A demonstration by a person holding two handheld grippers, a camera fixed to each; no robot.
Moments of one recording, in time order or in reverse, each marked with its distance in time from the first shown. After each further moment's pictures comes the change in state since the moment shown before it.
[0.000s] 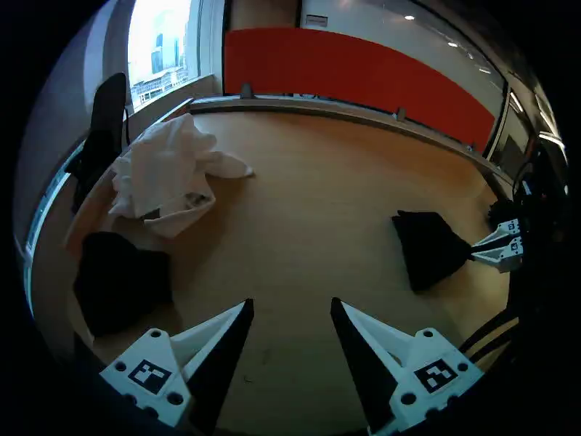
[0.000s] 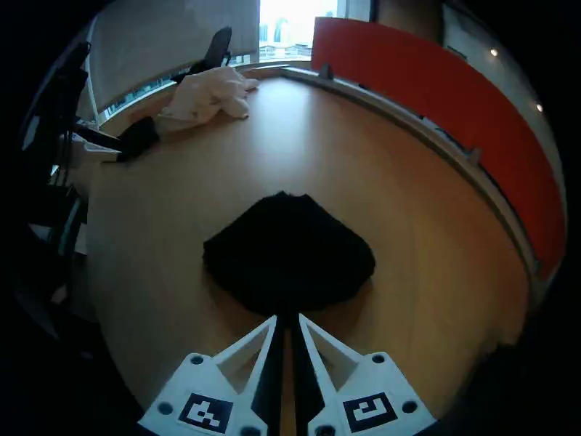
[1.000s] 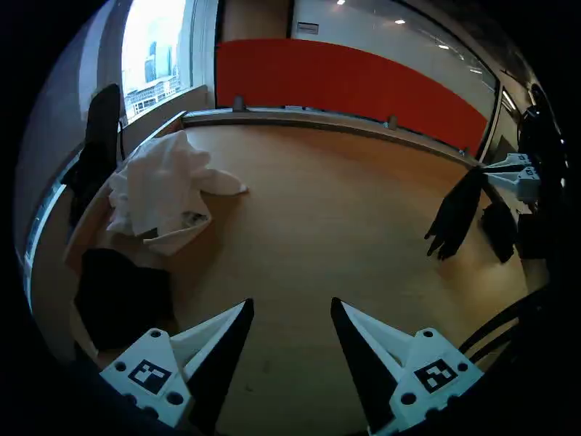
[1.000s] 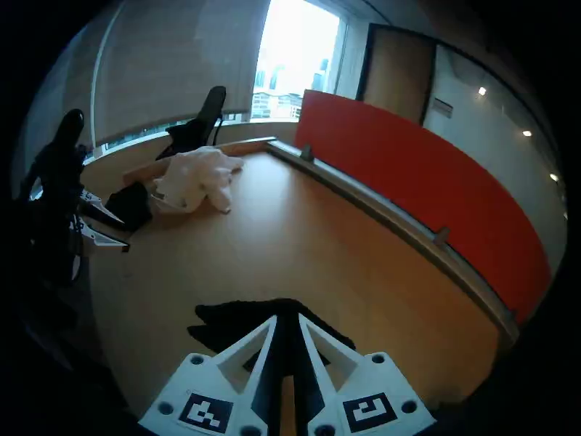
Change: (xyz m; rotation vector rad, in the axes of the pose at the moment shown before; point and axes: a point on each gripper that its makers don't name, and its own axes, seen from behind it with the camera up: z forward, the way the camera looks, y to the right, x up) left arm 0.022 0.004 -0.007 -0.030 0.042 0.027; right arm 0.139 0.039 -0.073 -0.096 0.263 -0.055
